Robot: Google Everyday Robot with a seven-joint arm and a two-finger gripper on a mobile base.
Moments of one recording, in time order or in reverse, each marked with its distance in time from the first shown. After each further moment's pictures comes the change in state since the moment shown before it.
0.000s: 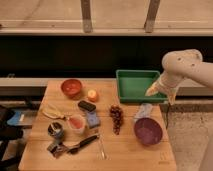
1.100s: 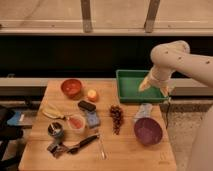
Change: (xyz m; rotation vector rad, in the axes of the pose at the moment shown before) arm -0.012 0.058 -0.012 0.035 -0.023 -0.150
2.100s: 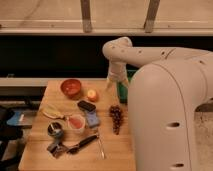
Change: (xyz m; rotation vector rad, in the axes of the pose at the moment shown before) arm 0.005 0.174 0.047 0.011 0.148 -0.339
